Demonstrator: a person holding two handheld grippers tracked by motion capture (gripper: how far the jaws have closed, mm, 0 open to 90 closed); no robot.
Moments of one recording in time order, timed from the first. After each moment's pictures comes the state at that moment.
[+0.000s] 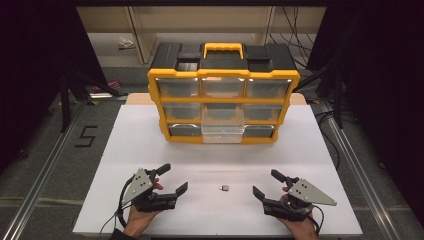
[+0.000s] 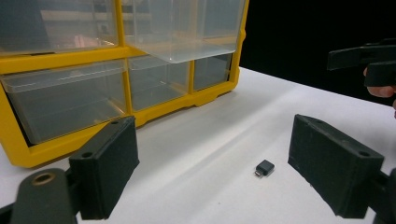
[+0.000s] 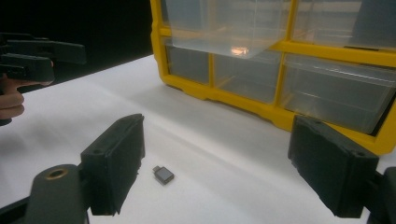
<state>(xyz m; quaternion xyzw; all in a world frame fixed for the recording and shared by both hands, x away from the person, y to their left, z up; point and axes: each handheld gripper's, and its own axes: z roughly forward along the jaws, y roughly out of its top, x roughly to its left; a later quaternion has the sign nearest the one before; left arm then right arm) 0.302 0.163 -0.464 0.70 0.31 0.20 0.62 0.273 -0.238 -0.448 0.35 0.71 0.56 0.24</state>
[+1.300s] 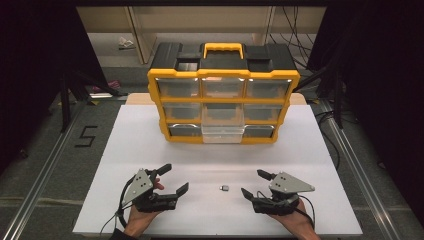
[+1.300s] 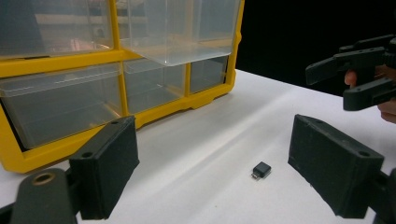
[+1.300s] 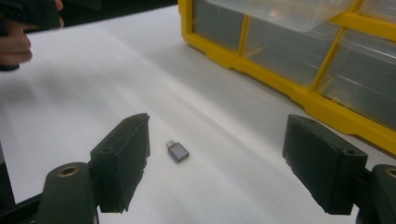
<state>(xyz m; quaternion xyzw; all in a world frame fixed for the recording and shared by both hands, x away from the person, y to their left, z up) 0.302 0.162 -0.464 0.70 0.30 0.20 0.62 0.291 -0.212 -0.442 0.31 0.79 0.49 0.21</state>
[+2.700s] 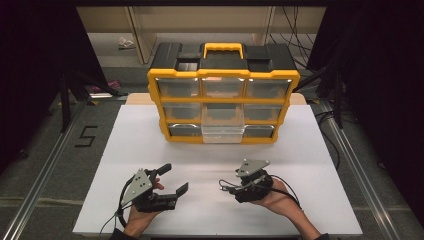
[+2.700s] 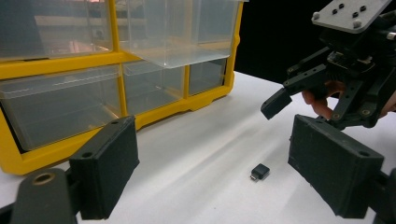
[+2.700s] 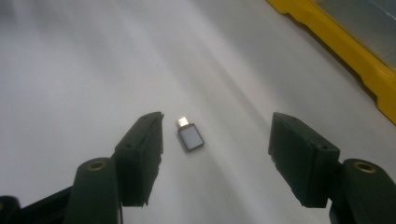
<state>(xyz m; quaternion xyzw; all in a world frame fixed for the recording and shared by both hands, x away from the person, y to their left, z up) 0.302 0.163 -0.464 0.70 0.30 0.20 0.62 0.341 -0.159 -0.446 0.25 0.90 0.34 0.14</state>
